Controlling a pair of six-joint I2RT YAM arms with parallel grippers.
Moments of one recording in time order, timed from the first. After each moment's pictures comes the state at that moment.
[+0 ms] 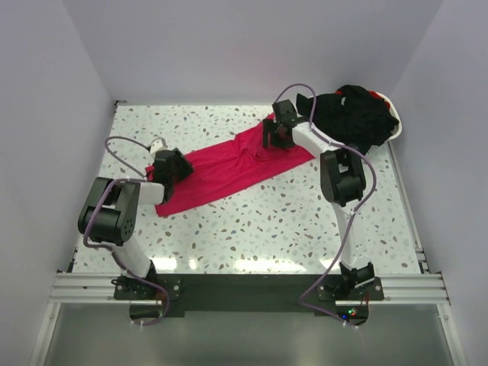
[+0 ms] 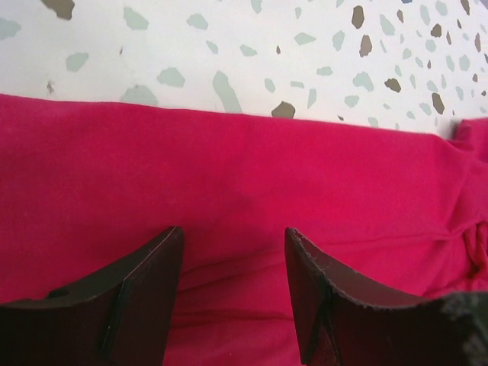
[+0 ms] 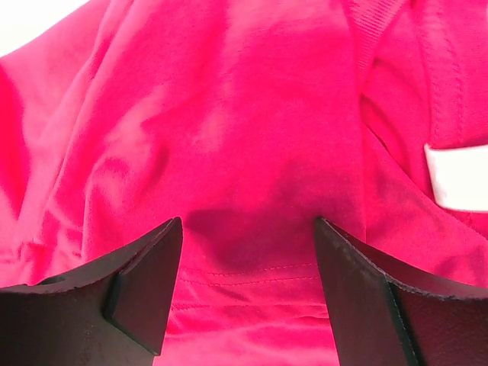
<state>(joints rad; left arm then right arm) -0.16 1.74 0.69 0.48 -0.16 -0.66 0.36 2.32 1.87 -0.49 0.06 0.33</state>
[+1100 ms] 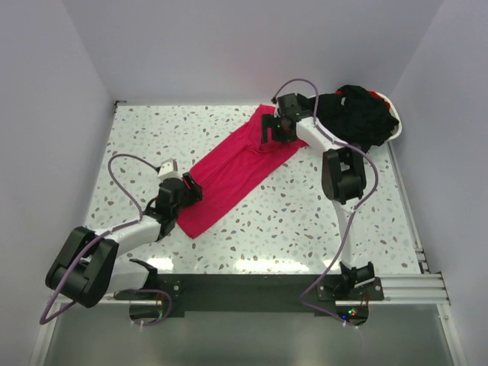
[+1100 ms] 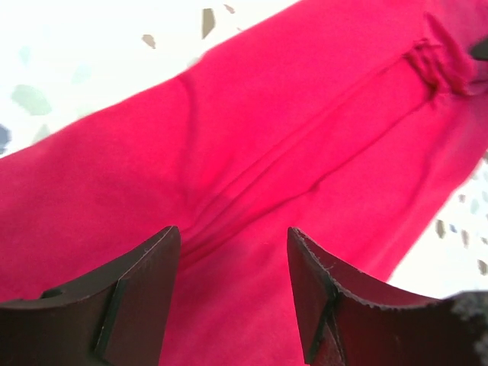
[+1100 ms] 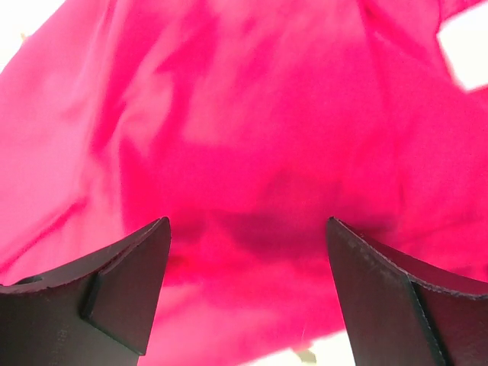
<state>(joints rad) -0.40 1.26 0.36 0.37 -0.24 -0.66 0.33 2.43 2.10 -0.58 -0.07 0.22</state>
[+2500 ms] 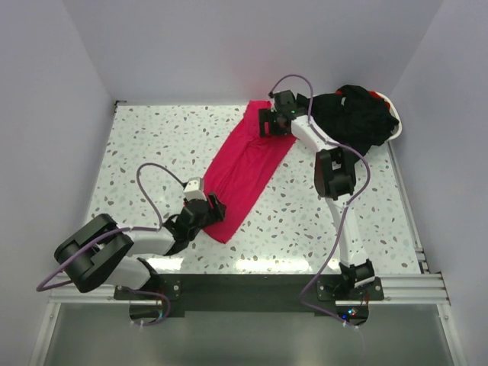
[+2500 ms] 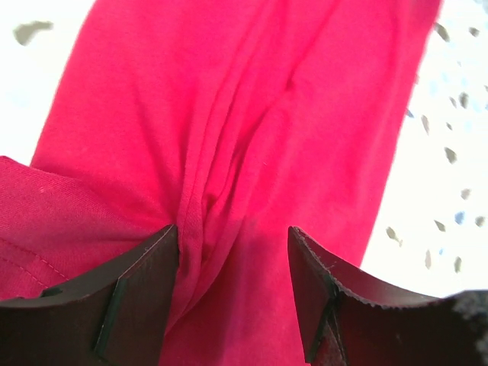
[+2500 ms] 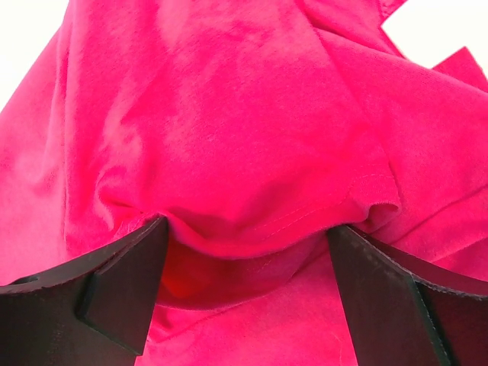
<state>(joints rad) -0.72 1.38 0.28 0.54 -0.36 -0.73 0.33 2.55 2.26 -0.55 -0.01 0.19</state>
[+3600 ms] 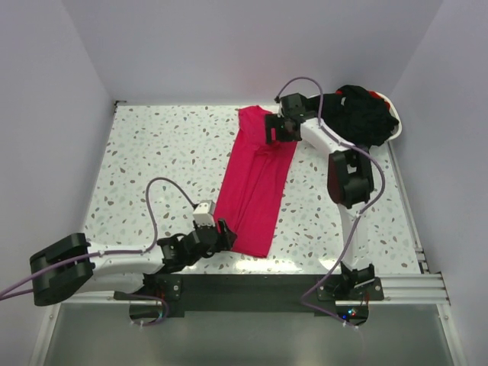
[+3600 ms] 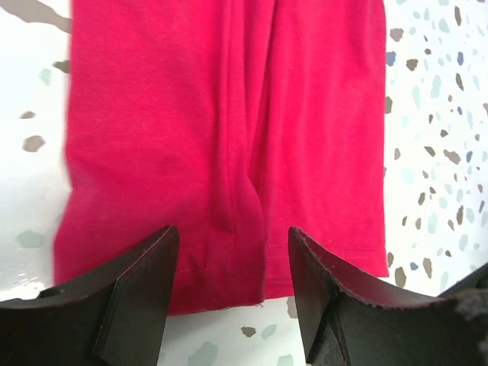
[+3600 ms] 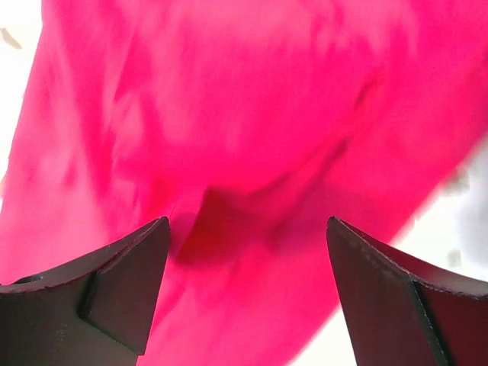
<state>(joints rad) -1.13 1.12 0.24 0.24 -0.46 -0.96 0.32 2.33 1.97 -0.54 -0.02 0.18</state>
